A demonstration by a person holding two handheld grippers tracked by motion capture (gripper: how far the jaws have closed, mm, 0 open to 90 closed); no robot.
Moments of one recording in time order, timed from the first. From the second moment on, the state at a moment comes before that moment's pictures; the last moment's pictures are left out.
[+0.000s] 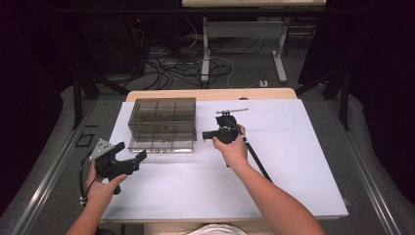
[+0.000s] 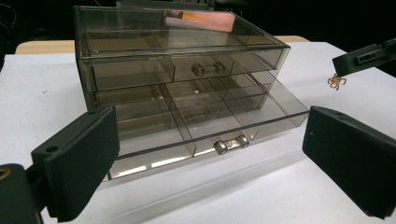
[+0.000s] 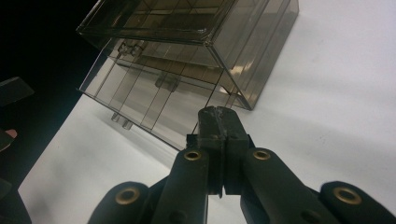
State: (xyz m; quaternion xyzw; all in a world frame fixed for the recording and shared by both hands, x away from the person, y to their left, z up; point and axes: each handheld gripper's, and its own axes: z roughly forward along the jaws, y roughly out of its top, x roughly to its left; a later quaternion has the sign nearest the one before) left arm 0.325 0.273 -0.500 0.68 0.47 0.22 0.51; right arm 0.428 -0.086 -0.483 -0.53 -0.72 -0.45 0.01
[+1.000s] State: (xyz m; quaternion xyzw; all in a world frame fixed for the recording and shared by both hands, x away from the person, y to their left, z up) left arm 0.325 0.275 -0.500 0.68 0.48 0.22 0.51; right arm 0.431 -0.052 -0.491 -0.50 -0.73 -0.46 0.02
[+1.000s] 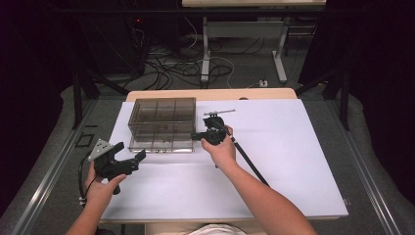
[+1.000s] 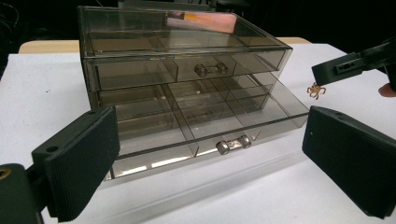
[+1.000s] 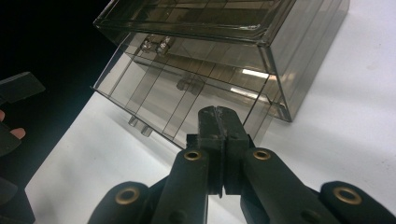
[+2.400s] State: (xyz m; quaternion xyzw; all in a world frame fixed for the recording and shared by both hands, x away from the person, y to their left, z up) left arm 0.325 0.274 -0.500 0.68 0.47 0.22 0.51; right arm 0.434 -0.027 -0.499 -0.49 -0.74 -0.46 0.01
